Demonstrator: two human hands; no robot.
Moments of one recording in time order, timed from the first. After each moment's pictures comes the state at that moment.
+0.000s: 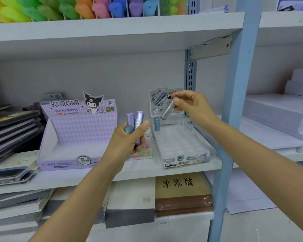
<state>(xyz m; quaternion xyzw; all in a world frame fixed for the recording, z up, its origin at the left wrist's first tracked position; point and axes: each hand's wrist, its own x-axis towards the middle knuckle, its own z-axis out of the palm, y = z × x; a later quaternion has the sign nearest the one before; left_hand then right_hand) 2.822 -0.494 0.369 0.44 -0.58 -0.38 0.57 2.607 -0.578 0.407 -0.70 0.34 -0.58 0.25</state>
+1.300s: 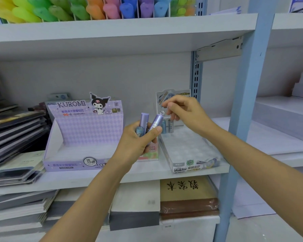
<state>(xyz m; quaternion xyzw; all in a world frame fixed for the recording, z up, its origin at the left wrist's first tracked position) 2.822 -0.497 0.369 0.41 -0.62 -0.36 0.56 2.636 -0.566 0.407 -0.77 0.31 -0.51 0.22</state>
